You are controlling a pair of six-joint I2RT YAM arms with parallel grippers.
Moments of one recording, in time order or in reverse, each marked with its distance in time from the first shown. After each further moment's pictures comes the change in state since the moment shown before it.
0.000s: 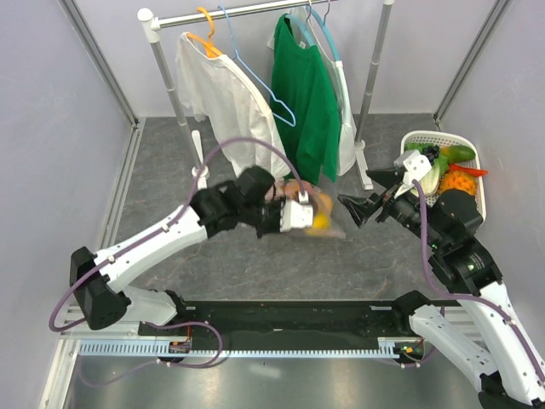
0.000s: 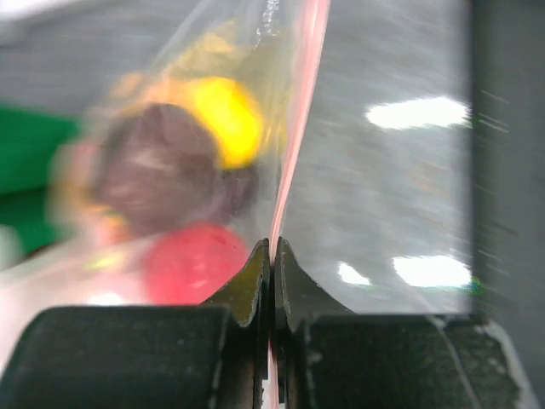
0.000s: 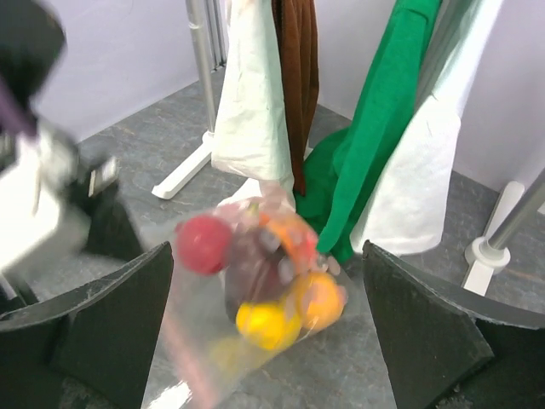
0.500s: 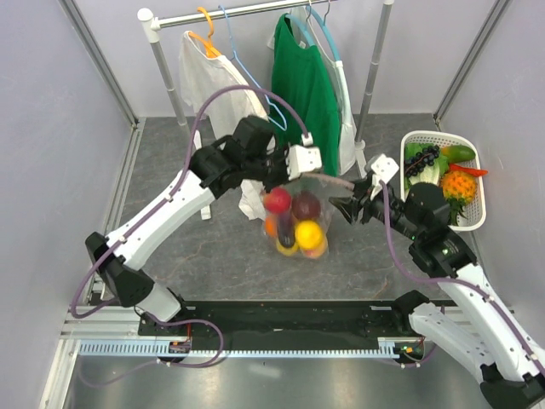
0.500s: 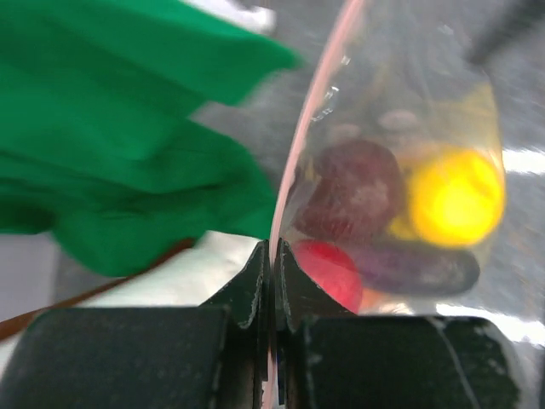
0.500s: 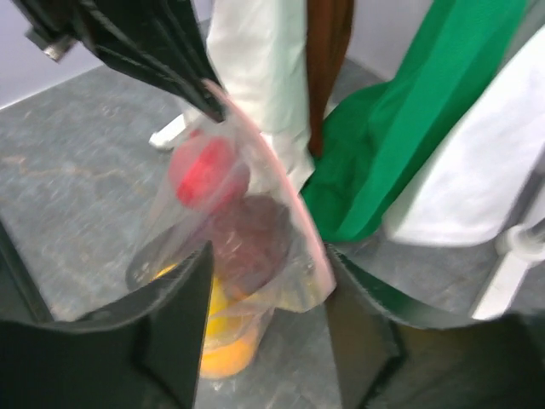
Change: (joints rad) left arm 0.061 0.153 0.333 -0.118 -0.021 -0.026; right arm 0.037 0.014 -0.166 0.058 -0.066 -0.079
